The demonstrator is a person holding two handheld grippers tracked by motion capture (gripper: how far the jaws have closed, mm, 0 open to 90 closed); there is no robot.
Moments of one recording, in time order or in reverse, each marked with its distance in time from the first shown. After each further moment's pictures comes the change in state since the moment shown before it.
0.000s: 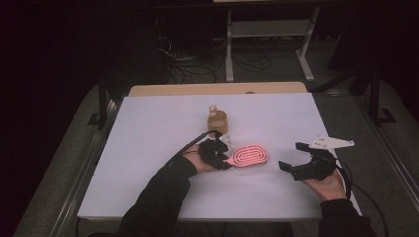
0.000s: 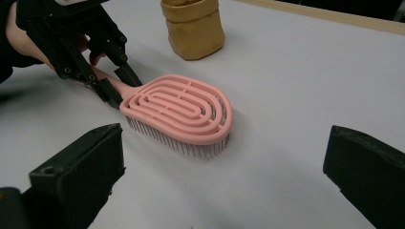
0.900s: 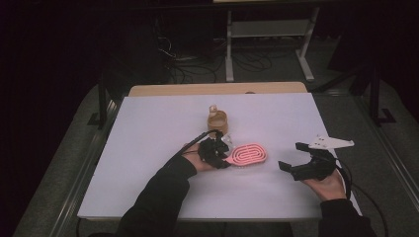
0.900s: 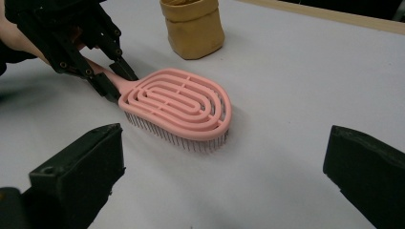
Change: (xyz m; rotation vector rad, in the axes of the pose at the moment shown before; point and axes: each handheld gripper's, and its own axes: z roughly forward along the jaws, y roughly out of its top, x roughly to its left) left arm -0.005 0.005 -0.008 0.026 0.055 0.023; right arm 0.000 0.000 0.000 0.002 -0.002 -0.002
